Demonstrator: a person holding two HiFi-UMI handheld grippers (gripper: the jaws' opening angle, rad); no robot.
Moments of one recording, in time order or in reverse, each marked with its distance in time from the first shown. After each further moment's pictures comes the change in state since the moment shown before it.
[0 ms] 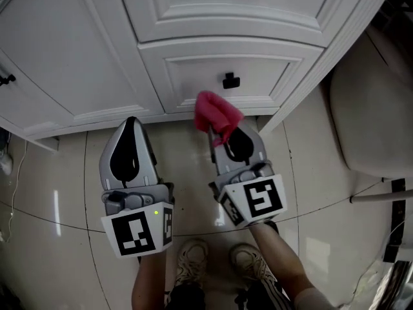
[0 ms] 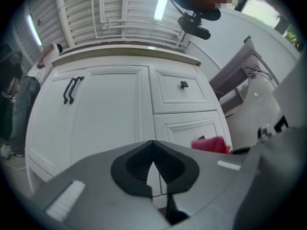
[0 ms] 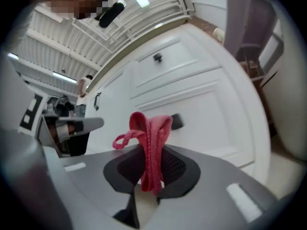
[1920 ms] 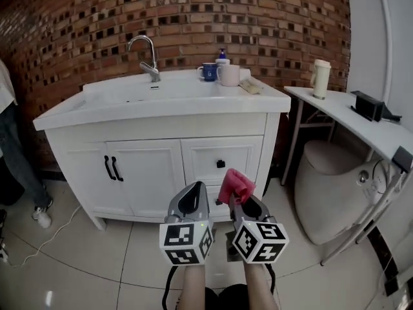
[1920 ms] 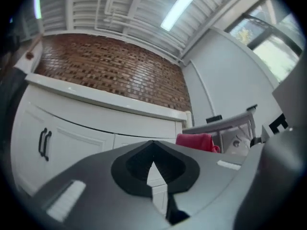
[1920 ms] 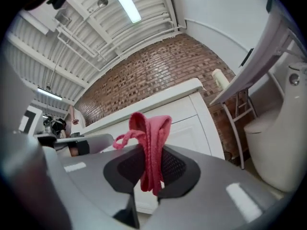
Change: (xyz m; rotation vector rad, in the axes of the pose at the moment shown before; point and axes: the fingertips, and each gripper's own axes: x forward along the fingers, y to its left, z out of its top) left arm -0.055 -0.090 0.294 -0.207 -0.015 -0.253; right arm -0.140 0.041 0.309 0.196 -0.103 -0.195
